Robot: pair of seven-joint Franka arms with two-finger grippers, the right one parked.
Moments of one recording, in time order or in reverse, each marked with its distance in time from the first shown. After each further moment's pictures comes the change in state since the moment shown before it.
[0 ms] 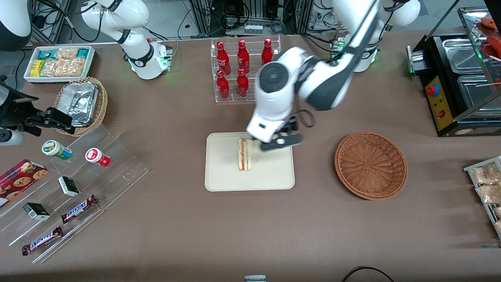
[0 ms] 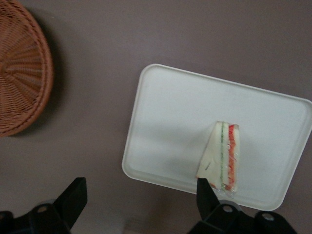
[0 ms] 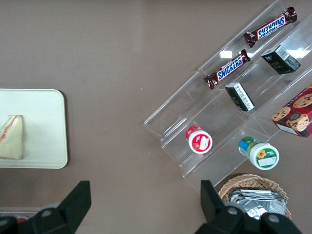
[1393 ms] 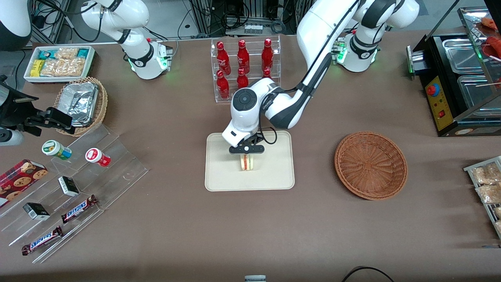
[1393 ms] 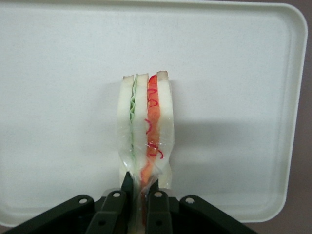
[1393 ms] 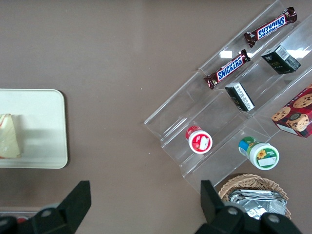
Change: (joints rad) arm -0.170 0.317 -0.032 -0.060 -0.015 0.484 0.055
